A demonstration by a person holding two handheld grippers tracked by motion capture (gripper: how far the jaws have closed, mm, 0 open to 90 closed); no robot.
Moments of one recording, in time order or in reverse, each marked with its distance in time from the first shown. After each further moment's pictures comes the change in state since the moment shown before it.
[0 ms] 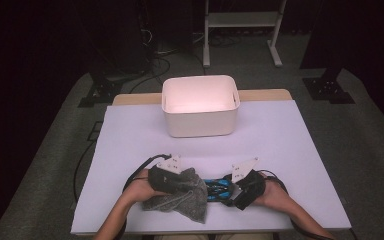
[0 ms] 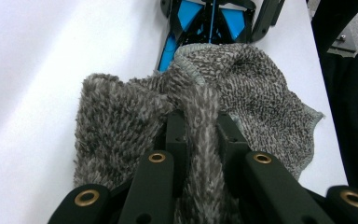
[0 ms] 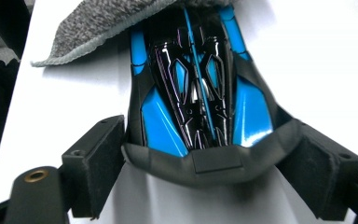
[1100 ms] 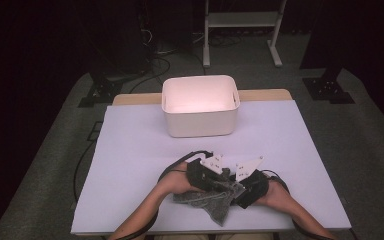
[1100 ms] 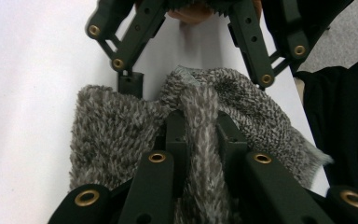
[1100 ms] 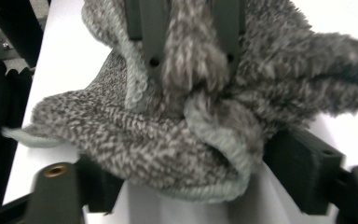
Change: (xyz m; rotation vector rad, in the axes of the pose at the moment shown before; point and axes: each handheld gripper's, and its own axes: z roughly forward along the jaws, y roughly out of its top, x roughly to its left) left arm -0.009 0.085 0.063 0.053 -0.112 0.171; right arm -0.001 -0.005 -0.007 -0.035 0.020 0.028
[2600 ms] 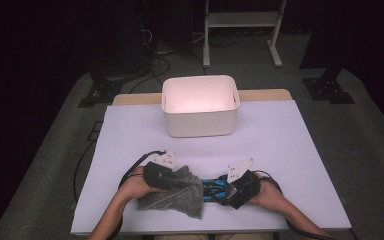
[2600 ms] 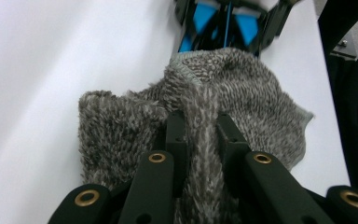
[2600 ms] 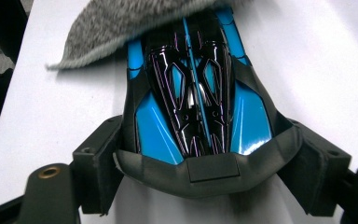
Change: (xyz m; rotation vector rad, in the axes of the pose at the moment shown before) left arm -0.004 -0.087 -0.068 -0.049 0.109 -0.197; right arm 0.001 0.010 0.019 0.009 -0.020 -0.038
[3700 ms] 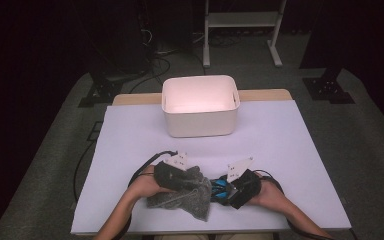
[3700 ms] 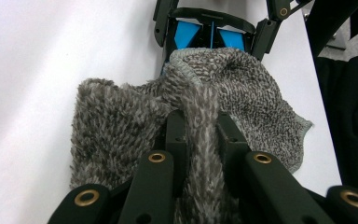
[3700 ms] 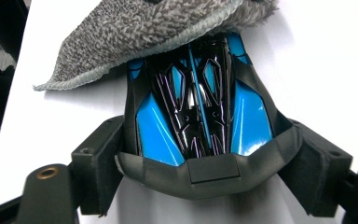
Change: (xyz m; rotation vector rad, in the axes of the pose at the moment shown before) left arm -0.004 0.014 0.017 0.013 -0.039 0.038; right arm 0.000 0.002 -0.003 0.032 0.001 0.014
